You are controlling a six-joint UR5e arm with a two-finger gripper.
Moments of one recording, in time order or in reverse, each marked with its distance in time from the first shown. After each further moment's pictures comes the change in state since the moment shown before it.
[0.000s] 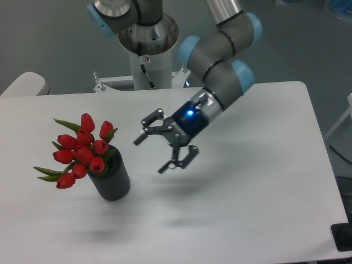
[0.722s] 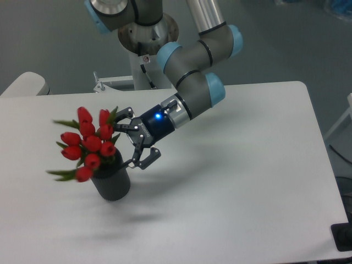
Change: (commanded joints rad) arm -0.141 0.029 -0.187 0.002 -0.072 0.043
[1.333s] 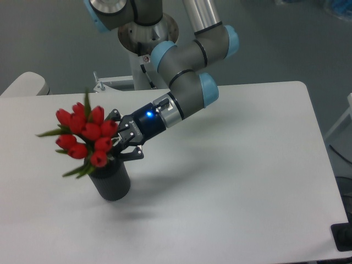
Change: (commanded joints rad) arm -0.063 -0.012 -0.009 0.003 -0.070 0.029
